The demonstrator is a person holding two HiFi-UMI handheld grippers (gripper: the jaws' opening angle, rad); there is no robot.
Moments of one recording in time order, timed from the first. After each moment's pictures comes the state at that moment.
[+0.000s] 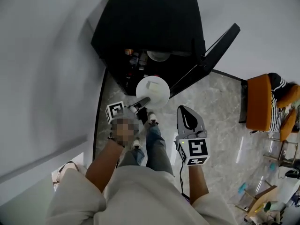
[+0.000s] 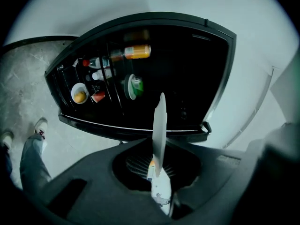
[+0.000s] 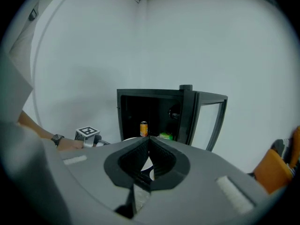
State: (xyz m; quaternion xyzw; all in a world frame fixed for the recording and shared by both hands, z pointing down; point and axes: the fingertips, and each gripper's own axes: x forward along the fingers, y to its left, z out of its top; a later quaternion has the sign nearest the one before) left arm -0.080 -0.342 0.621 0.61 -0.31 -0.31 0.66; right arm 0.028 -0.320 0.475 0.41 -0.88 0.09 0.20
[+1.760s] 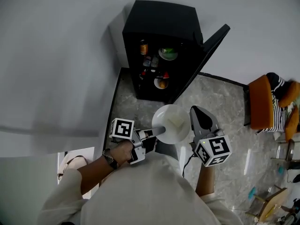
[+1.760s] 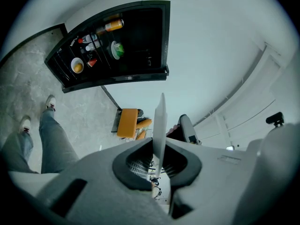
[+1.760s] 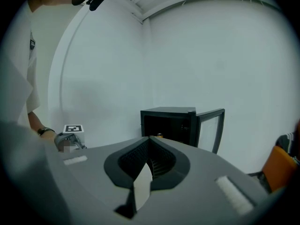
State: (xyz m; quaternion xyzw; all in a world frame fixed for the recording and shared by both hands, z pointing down) left arm -0.007 -0.071 0.480 0.68 -0.19 -0.16 0.69; right arm 0.051 -0.153 0.379 0.38 -0.91 0.08 0.12
